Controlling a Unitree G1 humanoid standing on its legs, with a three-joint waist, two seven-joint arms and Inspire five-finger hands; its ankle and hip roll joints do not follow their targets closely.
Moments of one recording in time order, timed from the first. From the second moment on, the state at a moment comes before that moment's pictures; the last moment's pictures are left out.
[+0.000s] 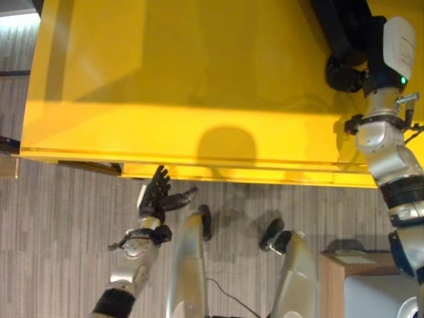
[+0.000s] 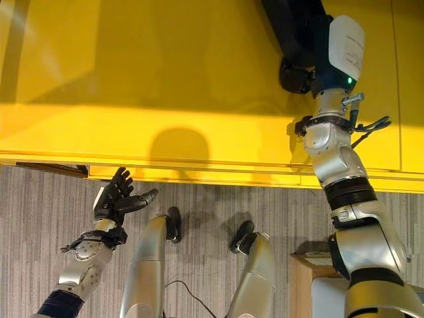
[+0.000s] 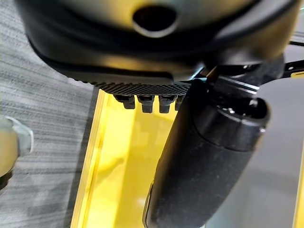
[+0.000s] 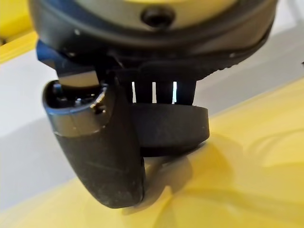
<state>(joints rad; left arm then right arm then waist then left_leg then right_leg) -0.10 0.43 -0.19 0.23 -0.58 -0.13 0.22 -0.96 -0.71 0.26 0.63 -0.33 -0.04 -0.54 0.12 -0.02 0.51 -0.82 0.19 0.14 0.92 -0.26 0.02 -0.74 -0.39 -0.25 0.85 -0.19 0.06</state>
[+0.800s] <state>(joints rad) -0.05 0.41 -0.21 0.24 -0.58 -0.13 0.26 -0.62 -0.44 0.07 0.53 -0.35 0.03 -0.73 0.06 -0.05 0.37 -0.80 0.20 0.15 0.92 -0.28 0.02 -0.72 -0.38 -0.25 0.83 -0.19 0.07</state>
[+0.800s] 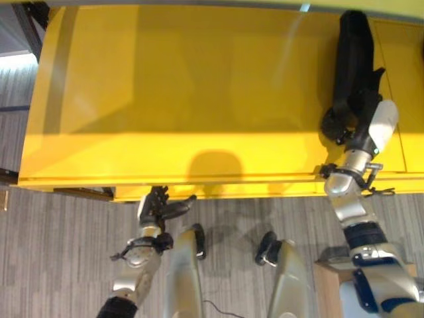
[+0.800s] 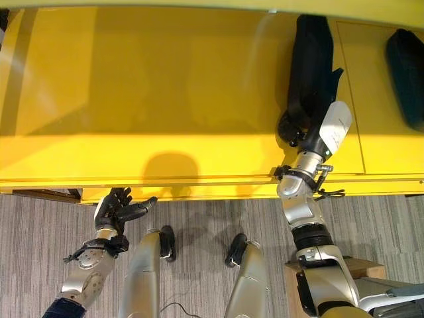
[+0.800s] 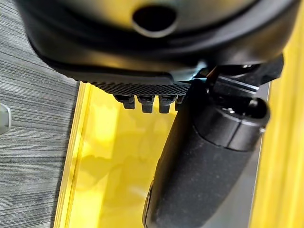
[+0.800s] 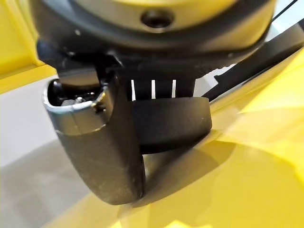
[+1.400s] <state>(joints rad) -0.02 0.41 -0.21 0.24 -0.58 -0.14 0.26 -0.63 -0.57 0.16 0.55 -0.42 0.02 -0.67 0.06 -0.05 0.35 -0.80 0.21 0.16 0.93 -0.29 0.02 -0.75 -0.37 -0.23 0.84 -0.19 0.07</state>
